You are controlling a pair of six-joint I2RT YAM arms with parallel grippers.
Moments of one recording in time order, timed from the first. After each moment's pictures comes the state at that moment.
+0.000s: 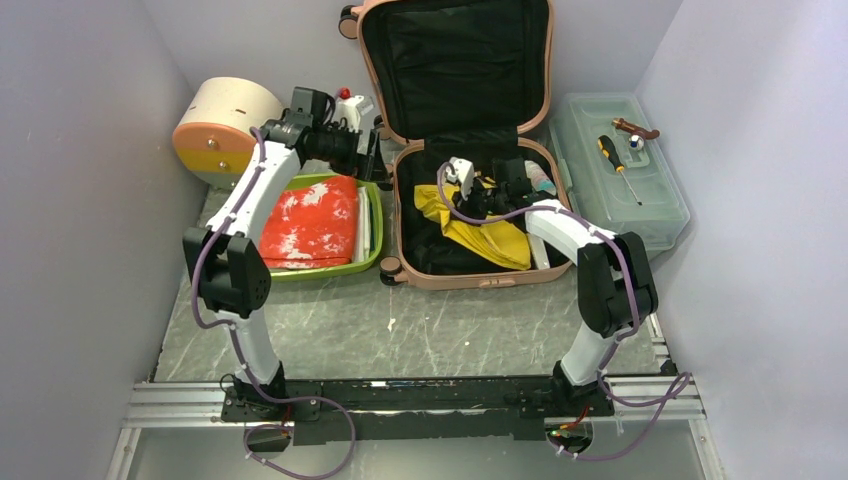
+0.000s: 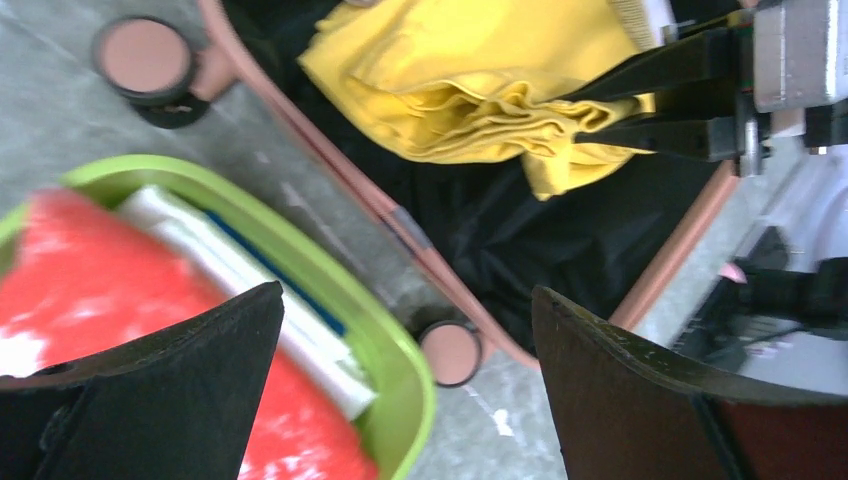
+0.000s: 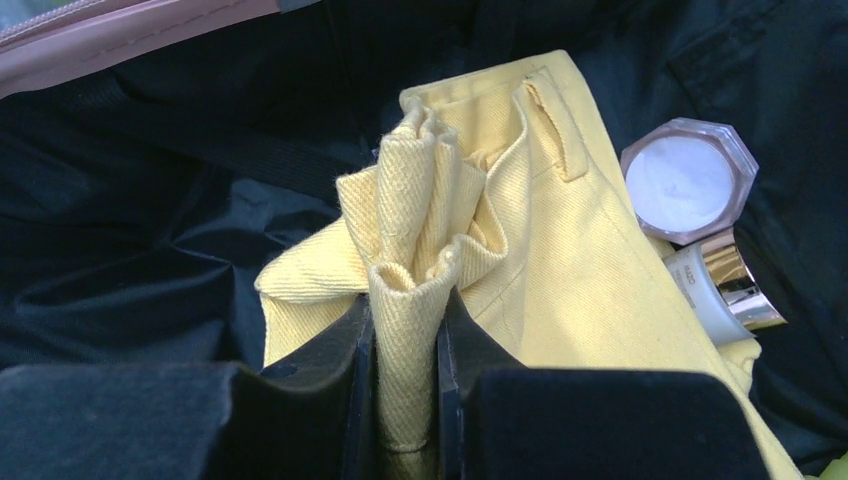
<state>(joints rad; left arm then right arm) -0.24 1.86 1.88 -0.81 0.59 0.07 0.33 1.73 1.18 -0.13 -0.61 -0.61</state>
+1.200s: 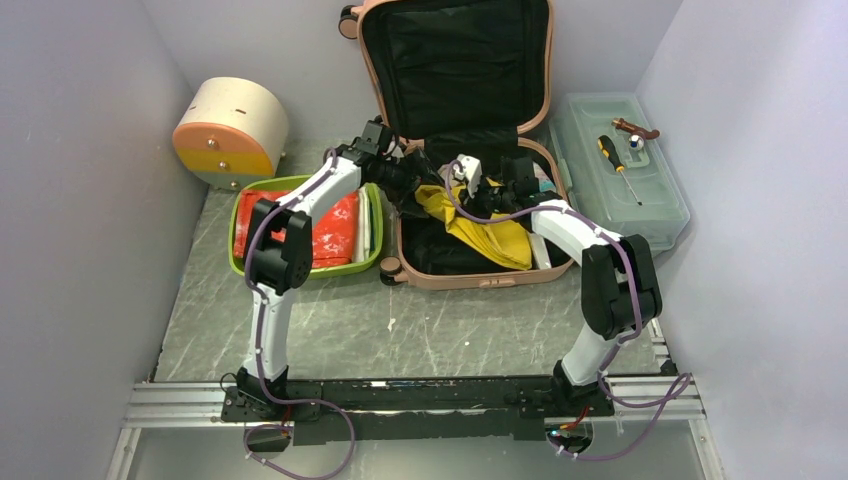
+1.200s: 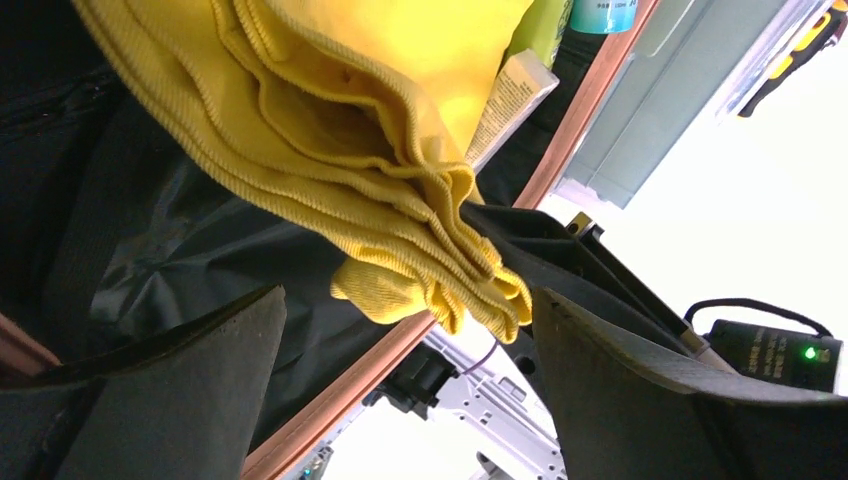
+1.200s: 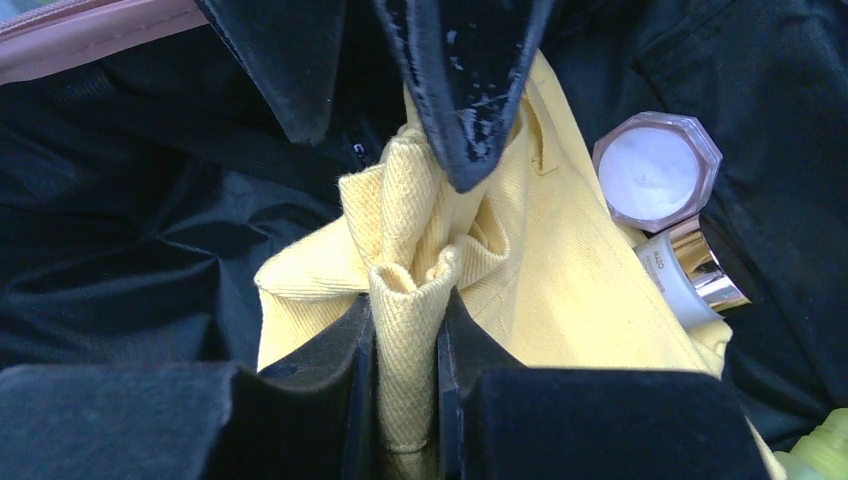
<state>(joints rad) -0.43 2.18 1.87 -0.58 0.69 -1.06 0.29 1.71 1.17 -0.12 -0.64 -0.61</state>
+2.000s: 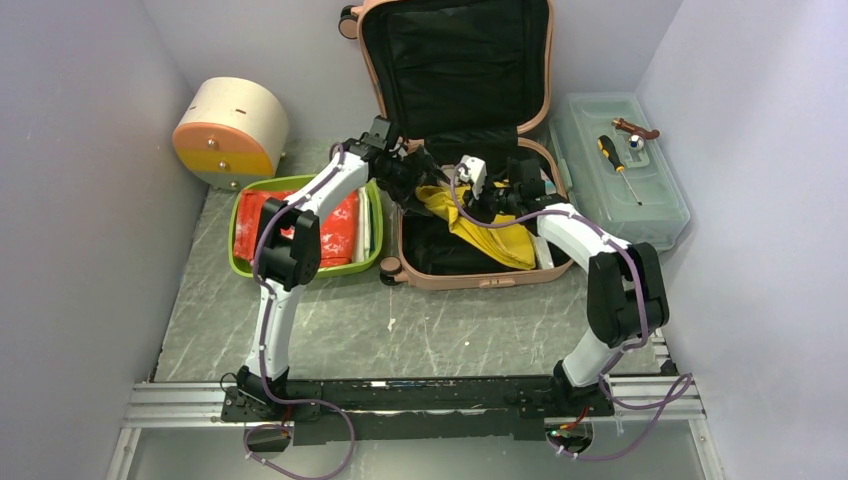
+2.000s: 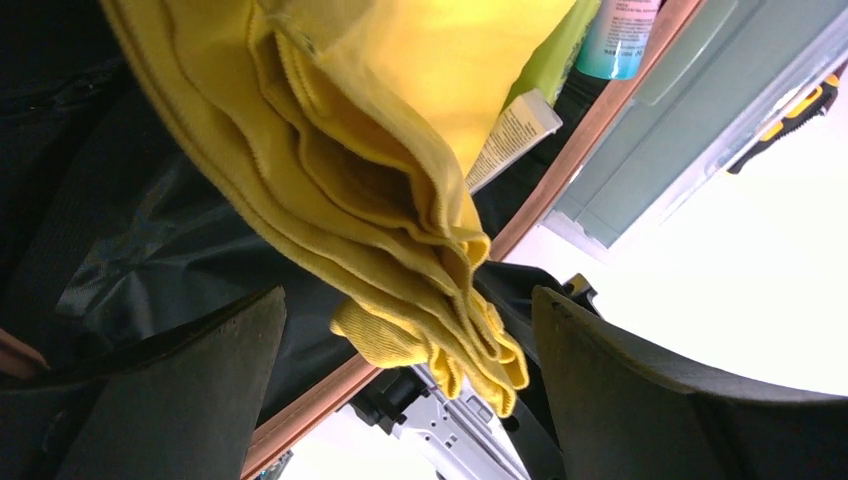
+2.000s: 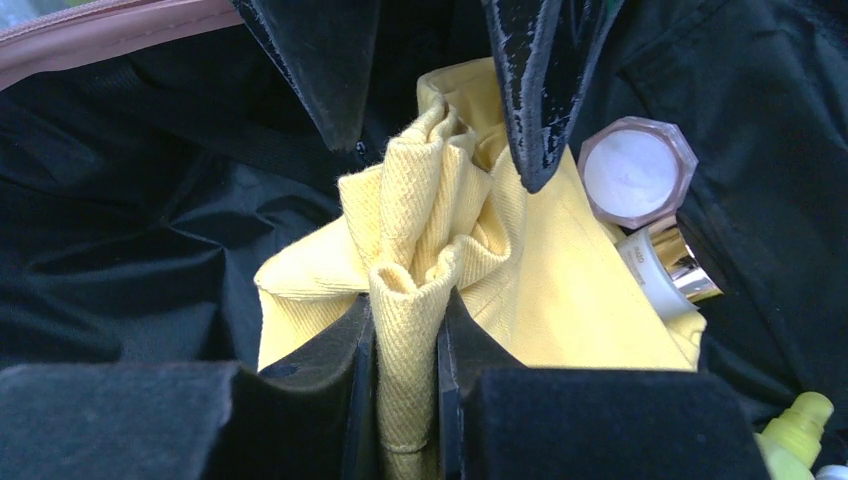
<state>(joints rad) -0.45 2.27 2.02 -0.68 0.66 -1.15 0.28 1.66 1.13 -0.12 -0.66 -0.64</state>
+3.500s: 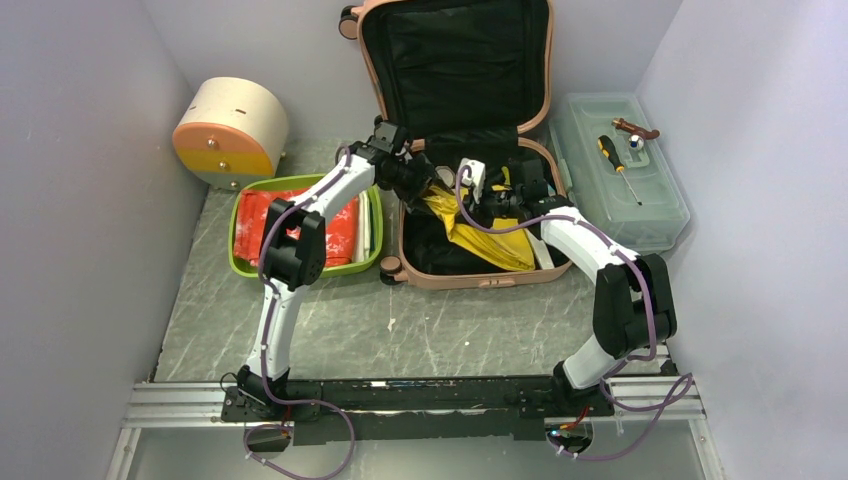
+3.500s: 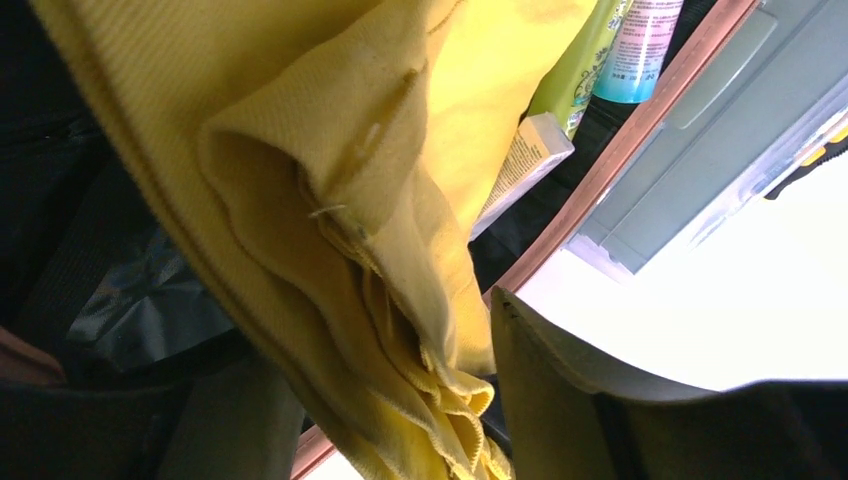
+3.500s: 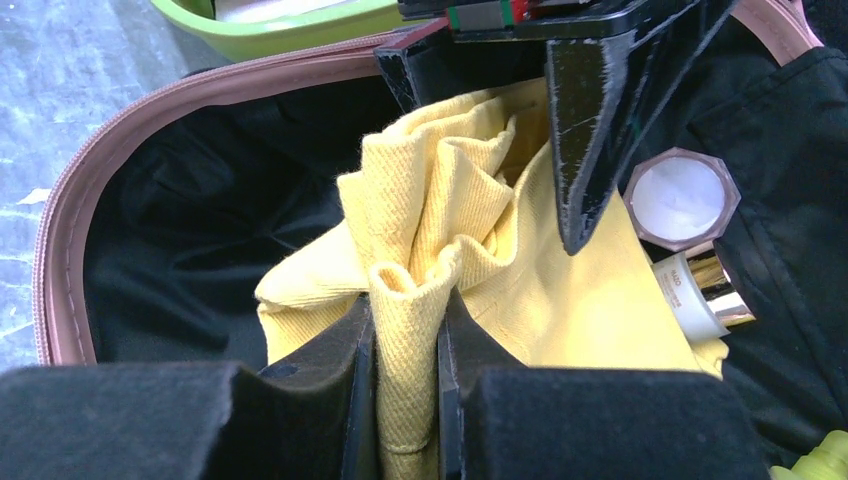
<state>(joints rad) -0.48 2.33 2.06 -0.70 0.59 -1.14 0.30 1.59 1.12 -0.18 -0.79 -0.62</state>
